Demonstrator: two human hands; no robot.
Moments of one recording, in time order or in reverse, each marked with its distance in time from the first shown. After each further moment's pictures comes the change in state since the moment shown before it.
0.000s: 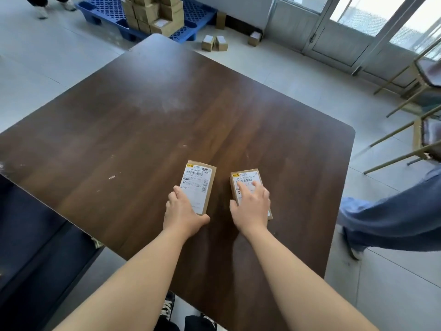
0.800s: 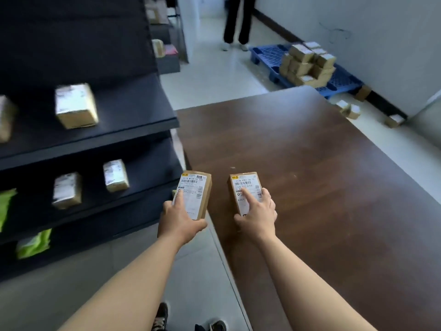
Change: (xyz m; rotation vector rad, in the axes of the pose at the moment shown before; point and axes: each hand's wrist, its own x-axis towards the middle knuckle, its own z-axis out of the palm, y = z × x) left_hand -0.121 -0.175 -0.080 -0.317 0.419 -0.479; right_hand -0.077 -0.156 0.038 -0.036 -0.330 -0.552
